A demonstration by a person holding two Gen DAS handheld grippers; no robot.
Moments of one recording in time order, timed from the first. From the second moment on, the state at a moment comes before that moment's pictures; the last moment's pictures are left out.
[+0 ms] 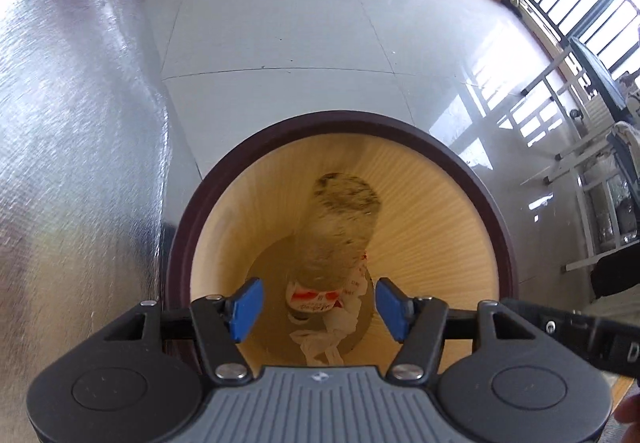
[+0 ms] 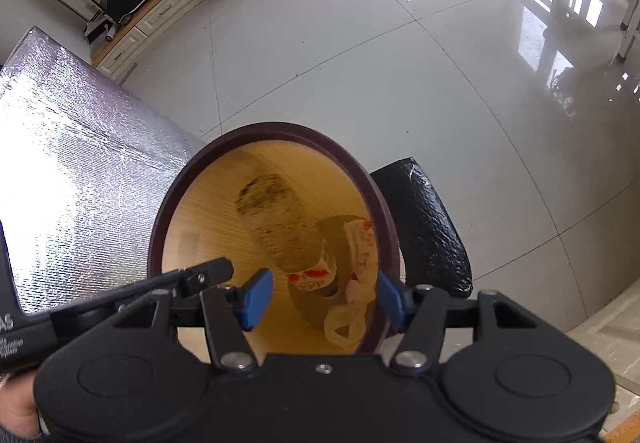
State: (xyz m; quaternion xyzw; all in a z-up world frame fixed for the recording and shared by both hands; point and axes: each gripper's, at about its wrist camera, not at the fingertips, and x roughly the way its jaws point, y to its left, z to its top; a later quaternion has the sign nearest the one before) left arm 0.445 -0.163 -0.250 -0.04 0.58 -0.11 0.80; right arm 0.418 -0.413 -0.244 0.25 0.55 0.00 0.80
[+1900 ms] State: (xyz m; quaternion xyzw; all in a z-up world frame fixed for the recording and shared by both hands) left arm 0.241 -0.004 0.034 -0.08 0.33 -0.07 0.94; right arm 0.248 -0.319 -0.016 0.08 0.31 0.06 0.95
